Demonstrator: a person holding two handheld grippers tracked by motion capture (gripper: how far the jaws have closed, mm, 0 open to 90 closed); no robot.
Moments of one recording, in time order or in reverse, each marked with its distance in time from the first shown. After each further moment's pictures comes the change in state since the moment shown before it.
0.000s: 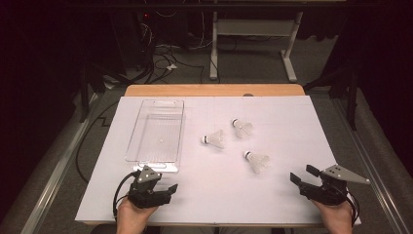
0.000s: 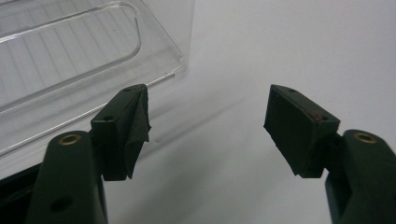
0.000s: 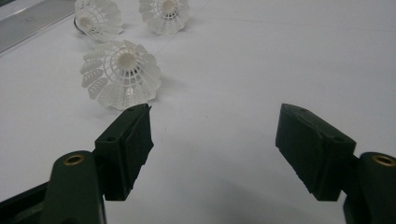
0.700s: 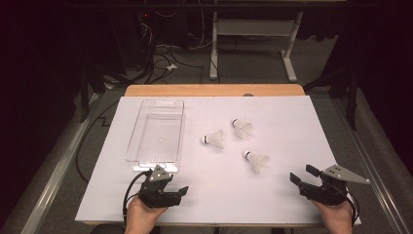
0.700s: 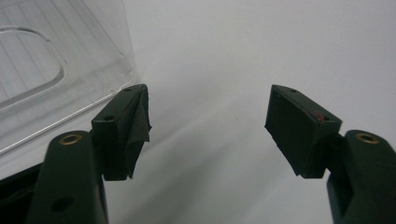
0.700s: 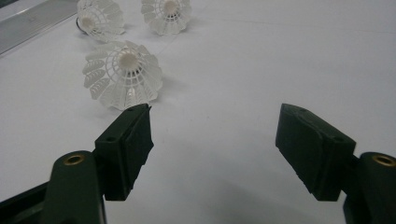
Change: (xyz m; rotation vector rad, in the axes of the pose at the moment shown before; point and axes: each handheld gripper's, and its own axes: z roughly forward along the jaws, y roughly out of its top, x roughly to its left) left arm -0.019 0.012 0.013 0.033 -0.065 0.037; right arm 0.000 0.000 0.000 -0.003 0.006 -0.004
